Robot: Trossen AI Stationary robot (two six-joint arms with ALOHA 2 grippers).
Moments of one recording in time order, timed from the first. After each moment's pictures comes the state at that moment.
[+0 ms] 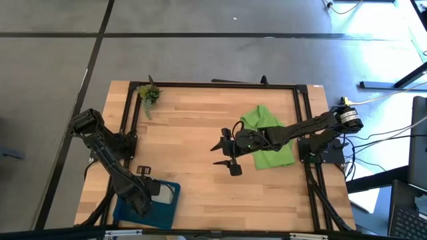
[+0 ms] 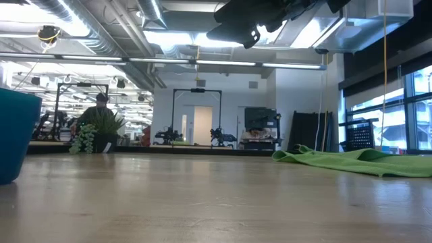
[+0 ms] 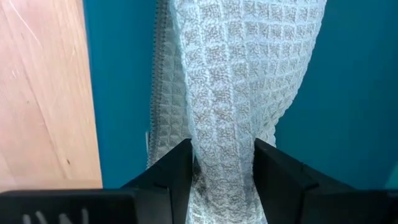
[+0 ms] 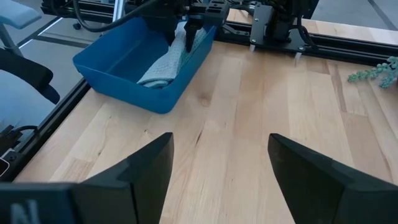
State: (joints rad) left arm -0.94 1.59 0.95 -0.95 -0.04 -0.93; right arm 0.17 1.59 1.05 0.07 -0.03 -0.06
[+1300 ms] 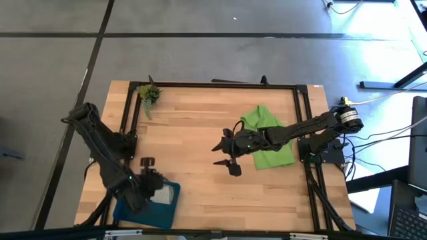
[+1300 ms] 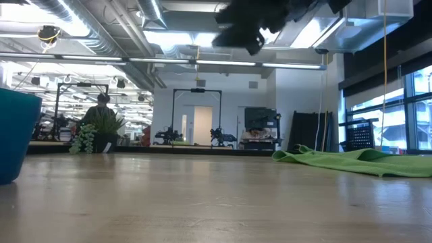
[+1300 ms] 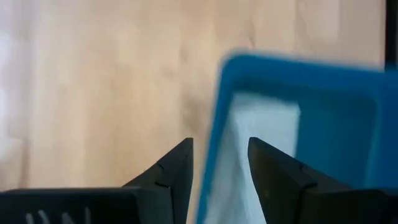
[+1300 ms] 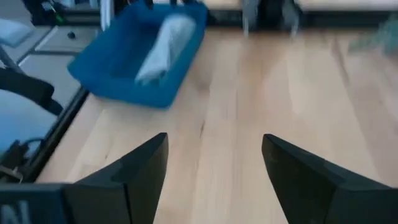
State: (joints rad) left arm -0.90 1.48 1.24 -1.19 -0.41 -0.91; right arm 0.17 1.59 1.05 0.04 -0.03 0.08
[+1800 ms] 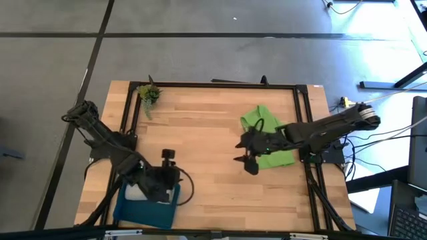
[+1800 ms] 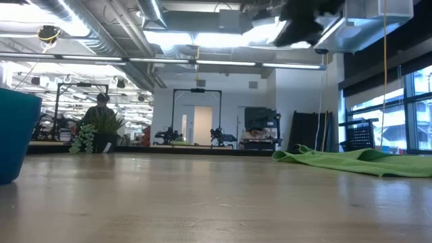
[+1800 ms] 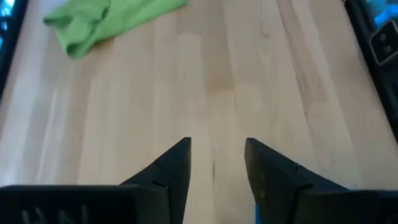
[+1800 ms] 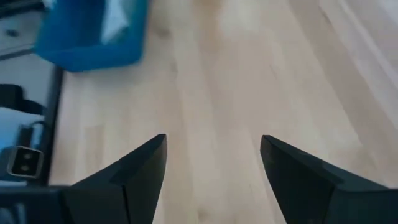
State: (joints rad) left arm -0.71 1.44 1.24 -0.87 -0.57 -0.43; right arm 0.27 1.35 1.05 -0.45 0.16 0.42
